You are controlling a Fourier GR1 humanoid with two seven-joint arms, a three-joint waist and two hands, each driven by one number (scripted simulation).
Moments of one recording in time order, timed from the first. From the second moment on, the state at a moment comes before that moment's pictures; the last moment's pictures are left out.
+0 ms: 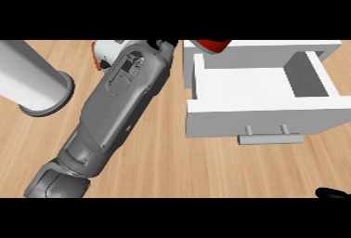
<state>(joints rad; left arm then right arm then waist) -1.22 0.00 -0.10 -0.84 0.21 0.37 0.19 0.07 -0.08 -0.30 -2.29 -0.05 0.08 0.33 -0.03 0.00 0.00</state>
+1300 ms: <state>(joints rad) -1.59 0.00 -0.29 -0.36 0.44 0.58 0.11 -0.04 -0.14 -0.30 -2.26 -0.08 0.08 0.40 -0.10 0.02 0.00</state>
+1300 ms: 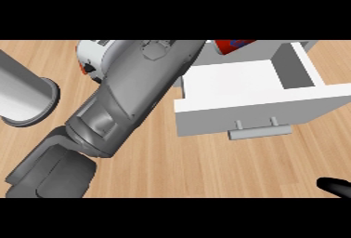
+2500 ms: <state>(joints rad) -1.64 0.00 -0.29 -0.31 0.60 0.65 0.00 -0.23 -0.32 -0.08 -2.02 0.42 0.11 0.17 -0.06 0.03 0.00</state>
